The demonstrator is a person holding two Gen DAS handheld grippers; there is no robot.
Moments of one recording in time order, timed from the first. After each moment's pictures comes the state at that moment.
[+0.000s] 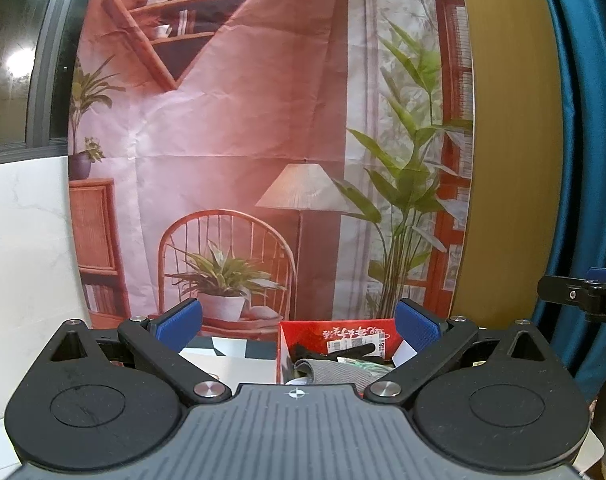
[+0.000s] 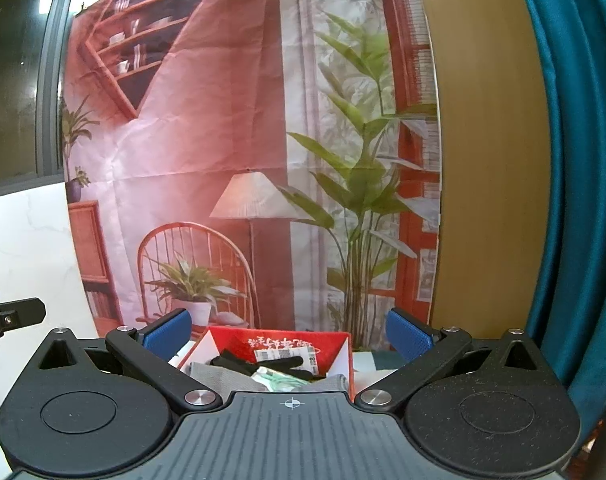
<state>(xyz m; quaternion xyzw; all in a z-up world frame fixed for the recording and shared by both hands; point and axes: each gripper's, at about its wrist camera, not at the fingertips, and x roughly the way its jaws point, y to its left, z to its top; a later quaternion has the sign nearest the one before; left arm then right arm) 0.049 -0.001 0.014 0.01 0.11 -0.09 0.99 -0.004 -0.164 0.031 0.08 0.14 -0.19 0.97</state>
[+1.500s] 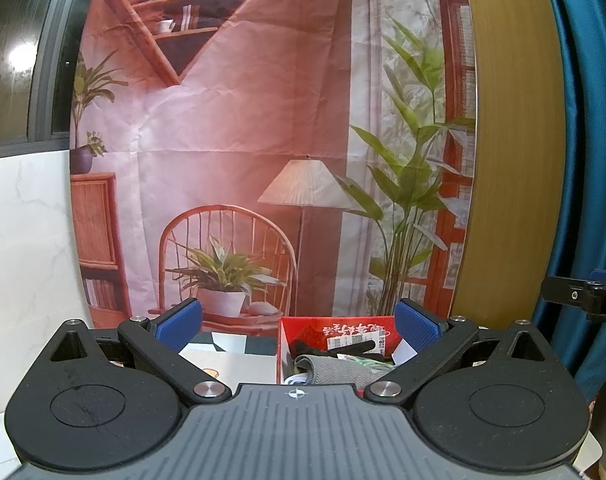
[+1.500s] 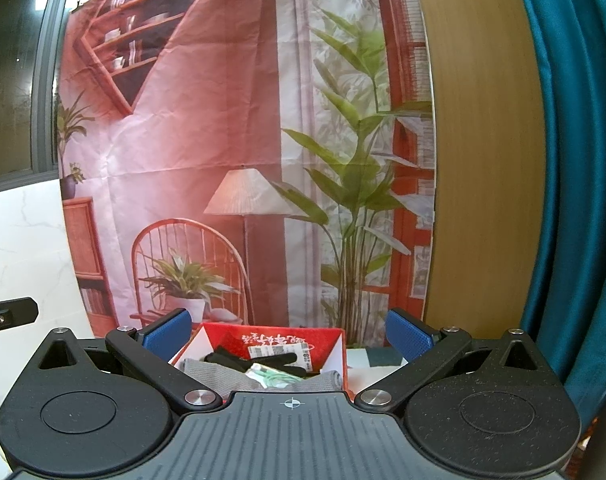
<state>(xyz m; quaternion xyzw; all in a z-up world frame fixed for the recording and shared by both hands) 0.050 0.005 0.013 0.00 0.11 -0.09 0.99 -0.005 -0.168 0.027 0.08 0.15 -0.20 0.97</state>
